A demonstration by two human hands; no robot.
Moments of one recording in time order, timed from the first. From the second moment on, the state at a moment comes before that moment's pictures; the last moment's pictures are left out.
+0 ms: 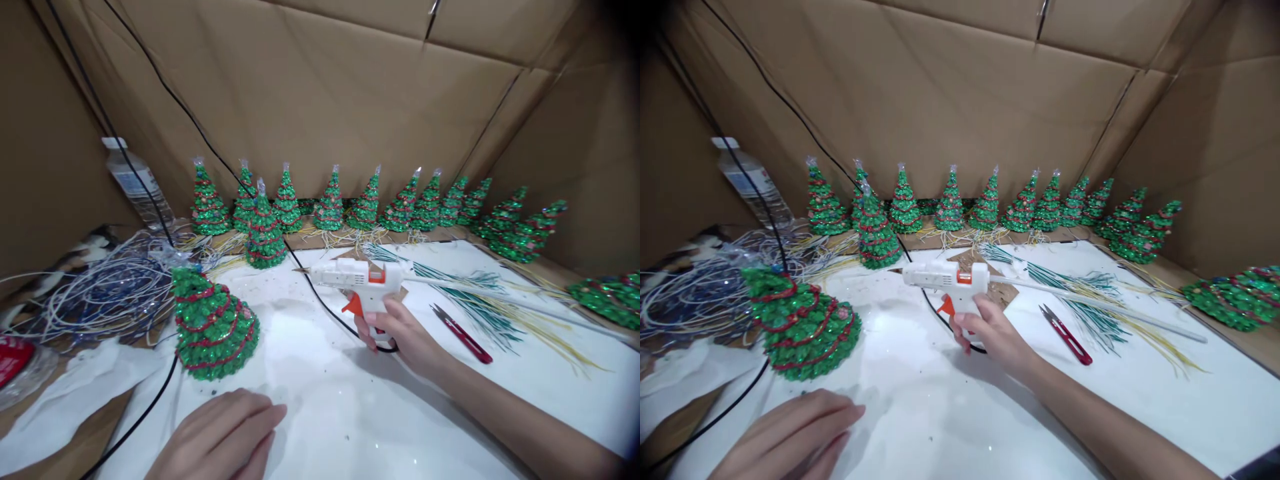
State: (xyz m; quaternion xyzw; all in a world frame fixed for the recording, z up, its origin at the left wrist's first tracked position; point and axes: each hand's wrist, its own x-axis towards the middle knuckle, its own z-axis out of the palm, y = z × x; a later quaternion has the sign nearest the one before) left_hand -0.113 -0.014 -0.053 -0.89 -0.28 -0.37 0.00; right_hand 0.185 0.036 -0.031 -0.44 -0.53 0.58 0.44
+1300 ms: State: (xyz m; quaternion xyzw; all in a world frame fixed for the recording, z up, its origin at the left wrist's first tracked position) left_hand -0.067 0.000 0.020 -0.83 -0.29 -0.47 0.01; right_hand 0.169 0.009 -0.030 -0.52 -0.64 0.46 0.32
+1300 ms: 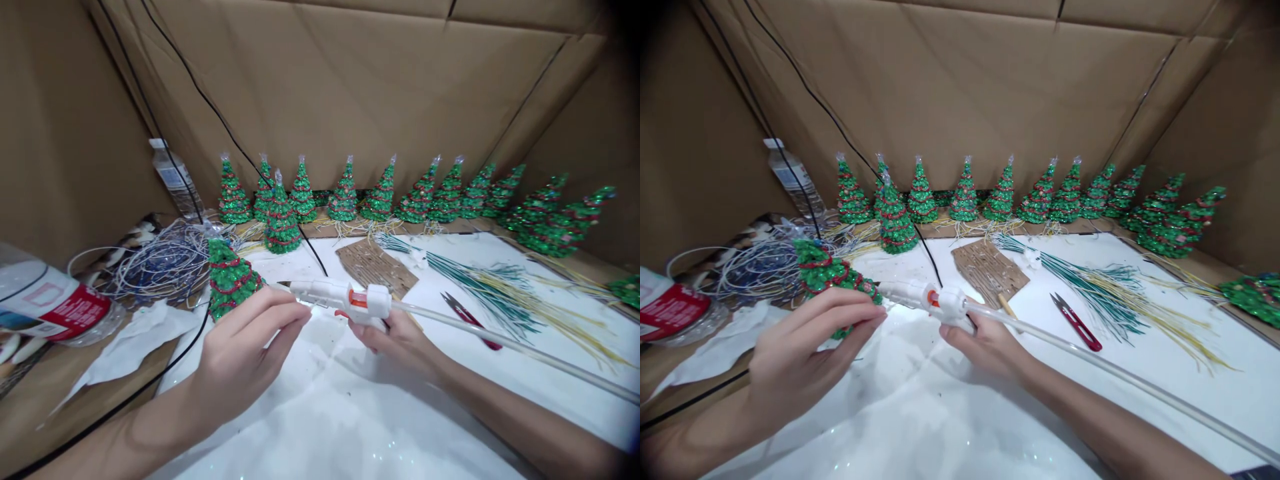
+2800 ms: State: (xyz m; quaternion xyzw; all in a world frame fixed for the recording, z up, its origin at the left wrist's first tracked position) left_hand -0.073 0.004 0.023 -0.84 -0.34 -0.42 -0.02; right_hand 0.167 0.002 -0.030 -0.48 -0.60 0.55 0.33
